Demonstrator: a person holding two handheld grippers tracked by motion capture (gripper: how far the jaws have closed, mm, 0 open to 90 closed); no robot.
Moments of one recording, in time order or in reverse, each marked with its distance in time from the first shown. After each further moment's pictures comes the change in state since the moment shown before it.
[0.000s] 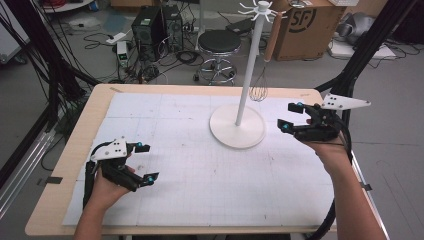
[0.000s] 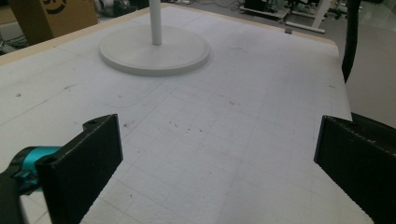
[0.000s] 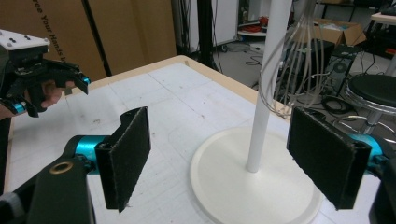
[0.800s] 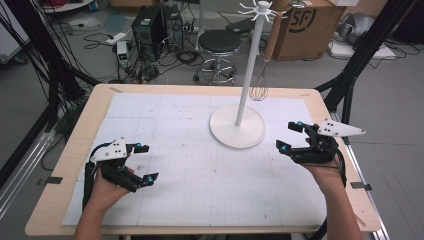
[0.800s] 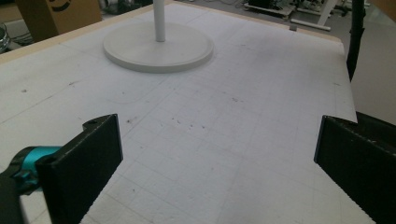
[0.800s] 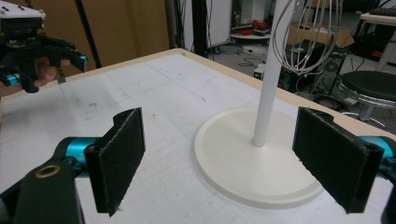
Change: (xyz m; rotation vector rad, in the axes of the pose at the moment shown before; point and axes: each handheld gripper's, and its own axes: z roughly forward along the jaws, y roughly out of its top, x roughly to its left) left arm -0.002 -0.001 -0.002 0.003 0.018 0.001; right arm 0.022 -0.055 -0.006 -0.027 -0.038 -0.009
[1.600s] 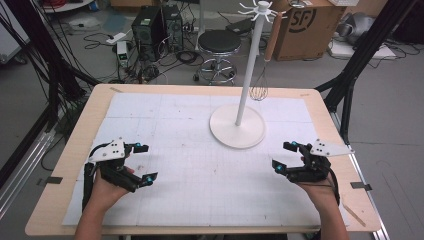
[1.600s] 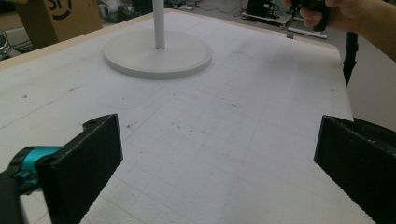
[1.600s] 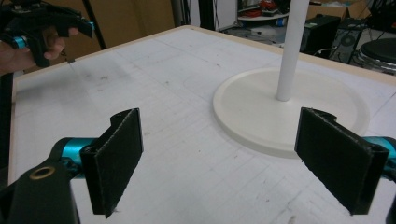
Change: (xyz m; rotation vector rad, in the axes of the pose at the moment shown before) left arm 0.001 -0.003 0.000 -0.033 -0.006 -0.004; right arm 0.015 -0.054 0.002 0.044 0.032 0.068
